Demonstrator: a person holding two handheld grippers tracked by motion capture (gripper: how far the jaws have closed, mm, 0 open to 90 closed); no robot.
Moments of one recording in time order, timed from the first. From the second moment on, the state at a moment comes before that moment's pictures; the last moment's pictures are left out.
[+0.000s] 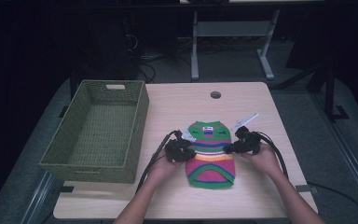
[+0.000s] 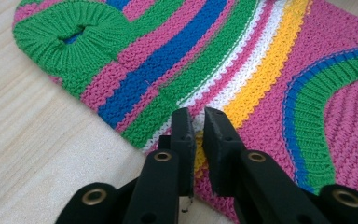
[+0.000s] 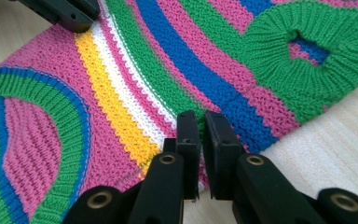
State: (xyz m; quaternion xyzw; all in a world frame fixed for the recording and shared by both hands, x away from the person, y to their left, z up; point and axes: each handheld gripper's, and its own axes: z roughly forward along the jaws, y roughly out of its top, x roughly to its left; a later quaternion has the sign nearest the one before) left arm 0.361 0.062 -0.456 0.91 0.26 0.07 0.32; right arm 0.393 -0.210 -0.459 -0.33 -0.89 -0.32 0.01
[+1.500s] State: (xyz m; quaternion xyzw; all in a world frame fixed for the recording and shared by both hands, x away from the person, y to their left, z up) left arm 0.347 0.094 -0.432 0.87 0.31 0.07 0.38; right arm 0.369 -0.245 -0.436 -0.35 -0.85 -0.39 0.01
